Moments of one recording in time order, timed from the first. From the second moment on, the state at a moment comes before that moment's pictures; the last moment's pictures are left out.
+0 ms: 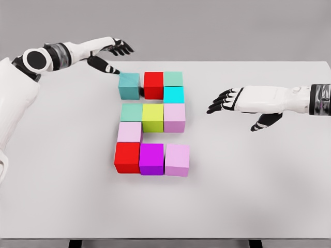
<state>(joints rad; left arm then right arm) -1.05 0.34 -0.68 -0.64 -0.11 -0.30 -0.60 -0.80 -0.94 0.83 -1.56 0.10 -0.61 0.61</state>
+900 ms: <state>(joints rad) -1.06 0.29 -0.77 -0.45 -0.30 -0.19 -0.60 -0.80 -0.94 0.84 -1.56 0.10 -0.61 0.61</state>
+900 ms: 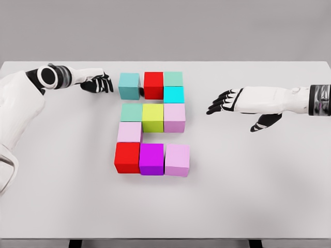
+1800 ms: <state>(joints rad) -1.07 0.25 -0.77 -0.46 -0.29 -0.21 -0.61 -0.81 -0.95 0.84 -1.57 0.10 -0.61 0.61</state>
